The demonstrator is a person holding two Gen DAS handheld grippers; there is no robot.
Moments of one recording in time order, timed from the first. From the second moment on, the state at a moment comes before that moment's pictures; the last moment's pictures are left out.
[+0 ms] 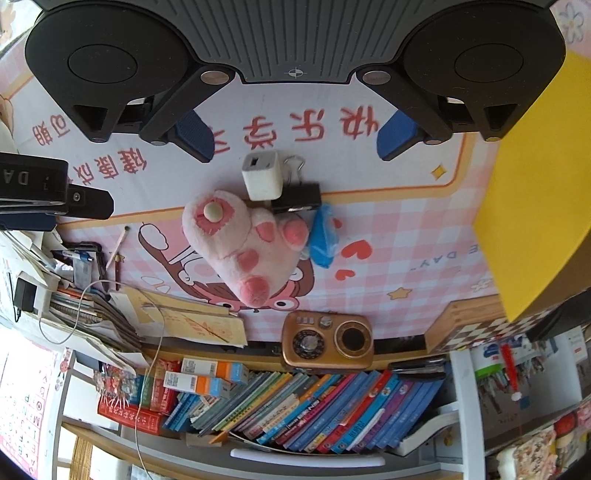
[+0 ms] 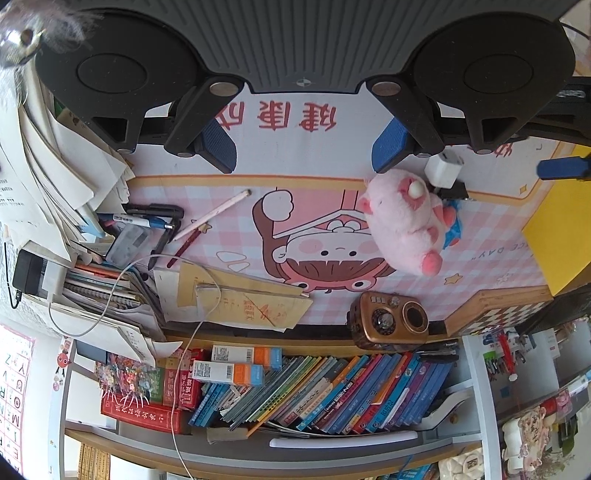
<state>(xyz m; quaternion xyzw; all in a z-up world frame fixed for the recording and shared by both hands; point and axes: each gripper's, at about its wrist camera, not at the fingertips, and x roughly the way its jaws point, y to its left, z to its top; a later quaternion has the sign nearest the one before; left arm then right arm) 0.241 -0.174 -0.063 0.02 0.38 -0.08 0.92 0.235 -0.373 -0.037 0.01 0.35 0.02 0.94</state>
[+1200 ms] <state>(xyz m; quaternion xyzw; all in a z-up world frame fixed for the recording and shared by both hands) 0.237 -0.123 -0.058 -0.05 0.40 -0.07 0.91 0.333 -0.302 -0.059 -0.04 0.38 0.17 0.91</state>
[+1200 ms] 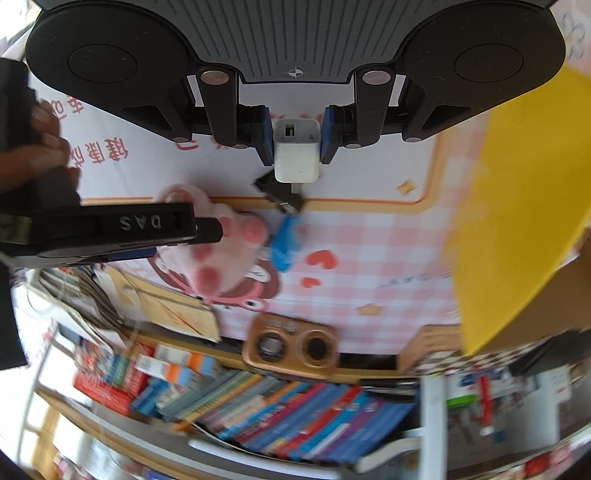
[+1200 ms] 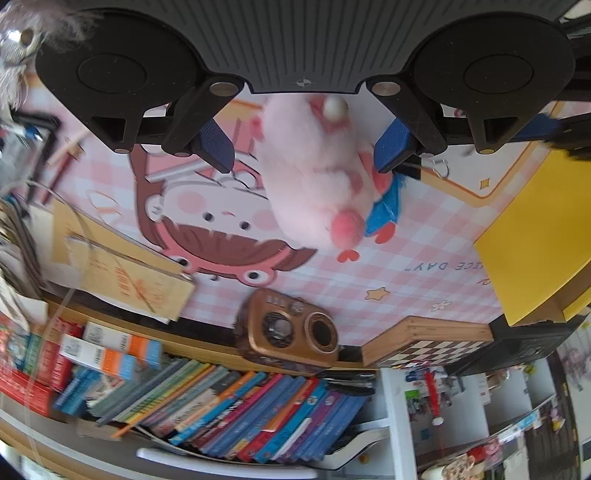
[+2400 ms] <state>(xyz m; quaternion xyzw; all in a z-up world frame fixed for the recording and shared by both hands) 0.176 -0.103 -0.017 -0.08 0.35 -0.06 0.93 0.241 -0.336 -0.026 0.04 0.36 0.10 0.92</state>
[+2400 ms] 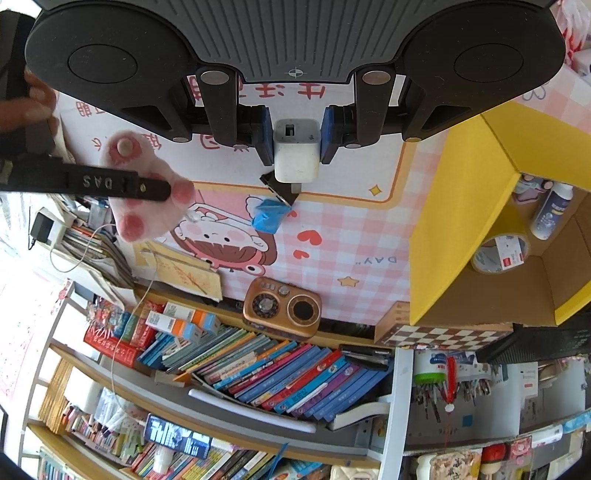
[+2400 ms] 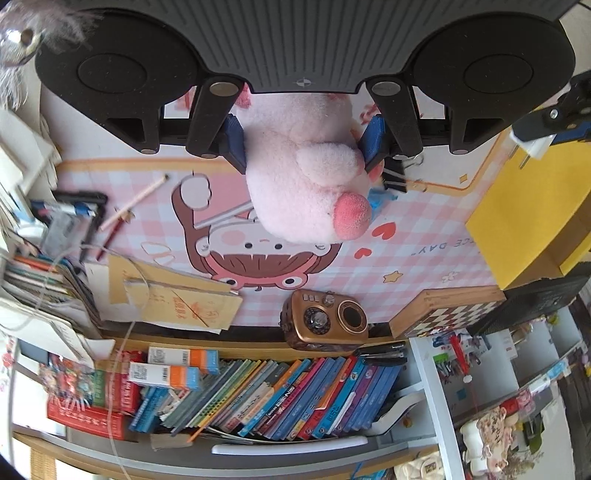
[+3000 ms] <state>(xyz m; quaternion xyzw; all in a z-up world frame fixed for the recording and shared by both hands) 0.125 -0.071 -0.011 -0.08 0.34 -0.11 0.93 0.155 -0.301 -0.014 0.05 0.36 0.06 0.93</state>
